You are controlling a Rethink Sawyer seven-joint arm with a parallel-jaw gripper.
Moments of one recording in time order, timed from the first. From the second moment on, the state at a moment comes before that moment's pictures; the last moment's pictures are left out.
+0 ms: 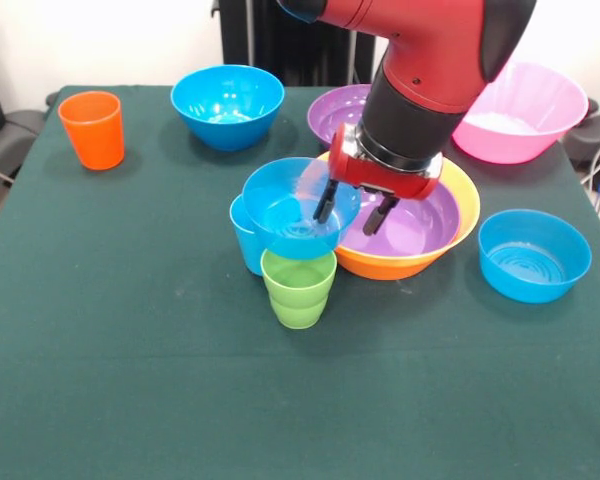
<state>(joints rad) 0.01 -0.34 -0.16 1.19 -0.20 0.82 1.90</state>
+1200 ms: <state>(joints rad) 0.03 -0.37 -0.16 1.19 -0.20 0.84 1.90</state>
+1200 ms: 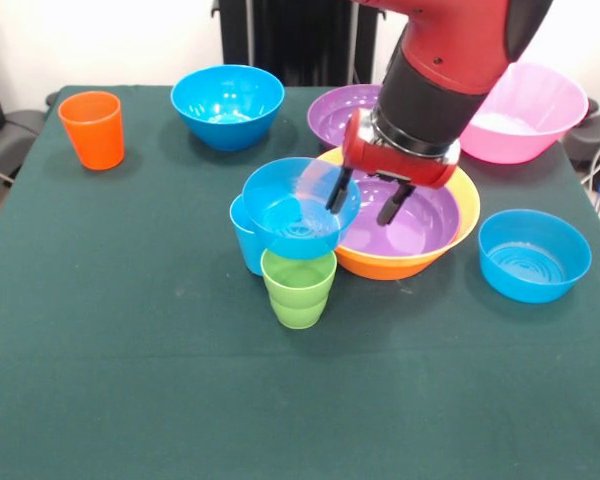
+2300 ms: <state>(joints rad) 0.09 -0.45 -0.17 1.13 -0.20 1.02 1.90</state>
